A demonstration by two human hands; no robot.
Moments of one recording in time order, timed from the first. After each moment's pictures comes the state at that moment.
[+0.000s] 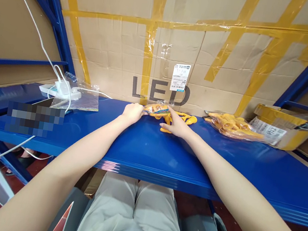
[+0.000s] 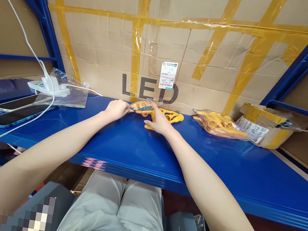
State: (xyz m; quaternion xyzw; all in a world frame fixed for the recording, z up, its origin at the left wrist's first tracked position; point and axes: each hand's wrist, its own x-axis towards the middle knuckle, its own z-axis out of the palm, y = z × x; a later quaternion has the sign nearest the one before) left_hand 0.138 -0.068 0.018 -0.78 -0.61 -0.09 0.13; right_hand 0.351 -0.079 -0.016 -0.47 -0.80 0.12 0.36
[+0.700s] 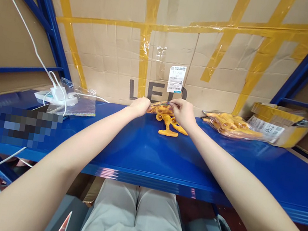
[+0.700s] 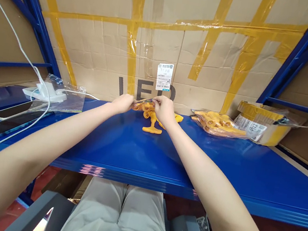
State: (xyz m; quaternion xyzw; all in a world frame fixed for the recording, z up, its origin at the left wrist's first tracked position) left_hand 0.165 -0.051 0.056 -0.81 -0.56 -0.08 0.13; right_hand 0.351 -0.069 0.027 -0.46 -0.73 -0.04 0.50
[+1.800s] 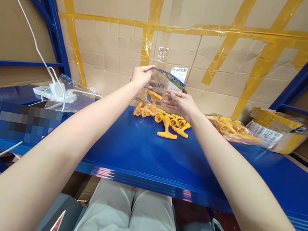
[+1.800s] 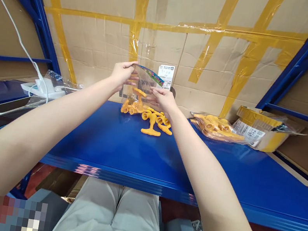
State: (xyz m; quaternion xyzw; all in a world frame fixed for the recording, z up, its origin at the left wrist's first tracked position) left_hand 0.177 -0.021 0.119 -0.58 -0.42 -0.62 -0.32; right_hand 0.348 -0.058 0.063 -0.40 -0.64 0.35 0.55
